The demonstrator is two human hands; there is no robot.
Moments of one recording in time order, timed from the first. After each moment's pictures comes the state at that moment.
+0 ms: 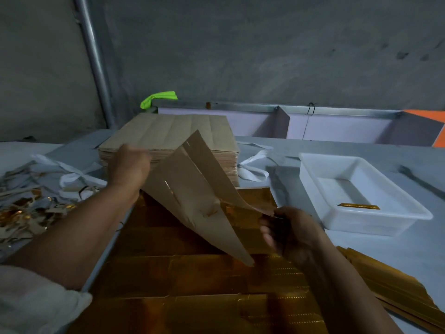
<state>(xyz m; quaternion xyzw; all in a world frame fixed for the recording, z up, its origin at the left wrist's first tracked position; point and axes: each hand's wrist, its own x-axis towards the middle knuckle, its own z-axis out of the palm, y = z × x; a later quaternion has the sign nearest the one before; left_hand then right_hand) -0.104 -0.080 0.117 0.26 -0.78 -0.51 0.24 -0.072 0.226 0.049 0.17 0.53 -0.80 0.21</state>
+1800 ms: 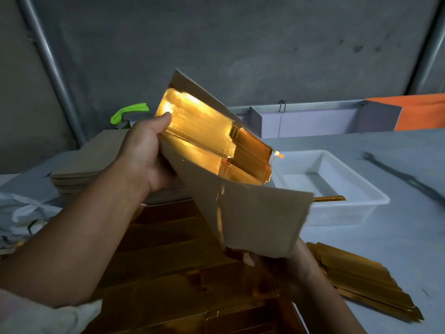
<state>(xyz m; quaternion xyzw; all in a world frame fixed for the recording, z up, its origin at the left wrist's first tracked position) -0.096 0.054 0.190 0.04 -0.57 -0.82 0.05 -0.042 0.272 0.025 0.05 0.53 -0.84 0.13</state>
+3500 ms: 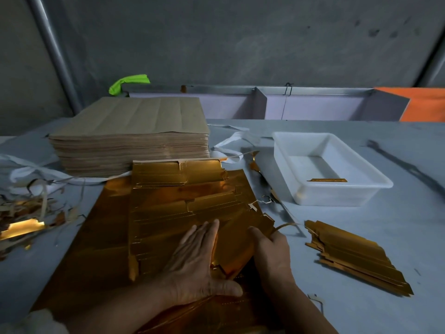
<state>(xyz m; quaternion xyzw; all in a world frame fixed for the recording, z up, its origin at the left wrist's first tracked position) -0.023 0.058 -0.034 -0.19 -0.96 -0.15 -0.10 -0.040 0.230 -0.041 0.20 0.72 -0.67 -0.02</state>
